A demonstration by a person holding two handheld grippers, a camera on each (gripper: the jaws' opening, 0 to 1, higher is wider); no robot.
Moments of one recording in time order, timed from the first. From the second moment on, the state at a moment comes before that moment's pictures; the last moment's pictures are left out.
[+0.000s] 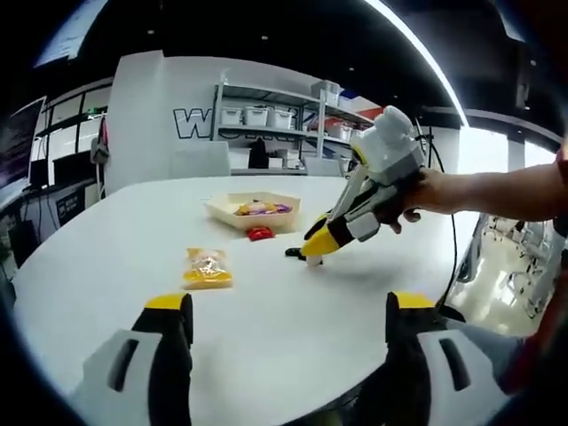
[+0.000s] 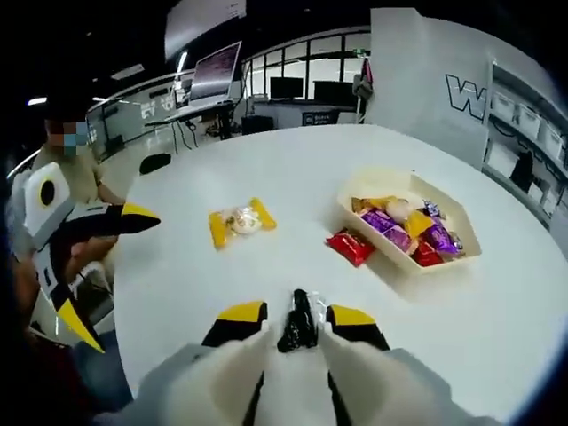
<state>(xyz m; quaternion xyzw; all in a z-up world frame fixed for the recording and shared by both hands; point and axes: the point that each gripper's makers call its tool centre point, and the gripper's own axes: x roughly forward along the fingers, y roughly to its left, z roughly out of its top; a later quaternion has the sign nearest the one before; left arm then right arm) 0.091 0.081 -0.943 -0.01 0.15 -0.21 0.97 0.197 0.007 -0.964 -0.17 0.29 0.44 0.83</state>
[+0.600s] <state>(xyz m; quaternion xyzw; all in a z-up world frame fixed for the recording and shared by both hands) 0.091 0.093 -0.939 -0.02 0.15 -0.20 0.97 0.214 0.012 -0.906 -0.05 0.27 0.44 0.85</state>
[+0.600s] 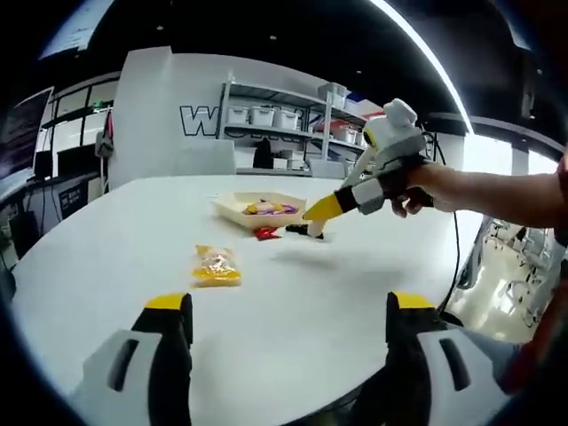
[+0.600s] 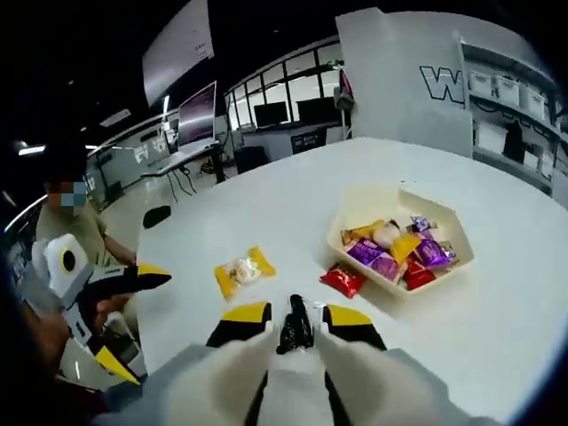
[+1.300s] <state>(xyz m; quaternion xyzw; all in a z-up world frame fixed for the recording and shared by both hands) 0.087 0.097 -0.933 -0.02 0.14 -0.19 0.97 0.282 -0.009 -0.864 -0.08 0.25 0.41 0.88</state>
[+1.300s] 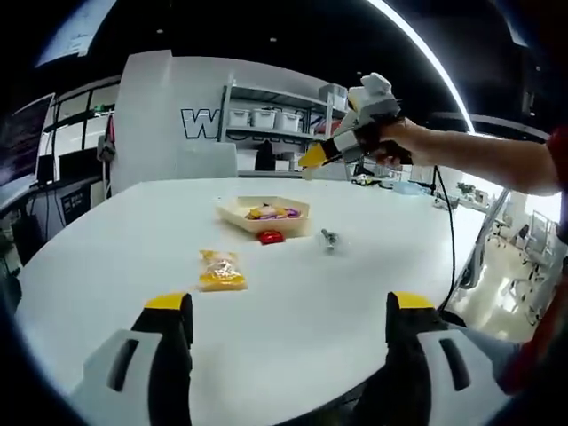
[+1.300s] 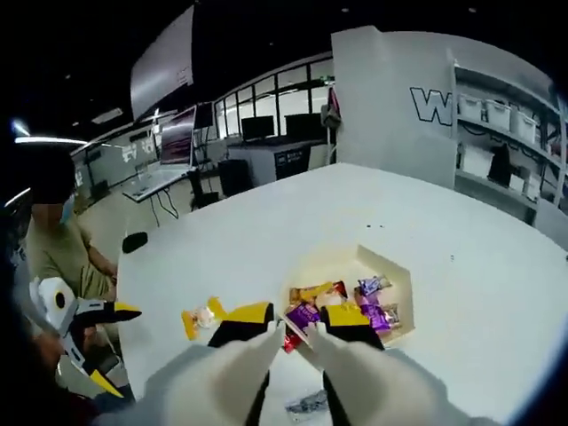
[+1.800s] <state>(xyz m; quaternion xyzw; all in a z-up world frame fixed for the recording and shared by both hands) 0.086 0.088 -0.934 -0.01 0.15 -0.20 0.97 0.274 -0.047 -0.913 -0.07 0.29 0.39 0.87</state>
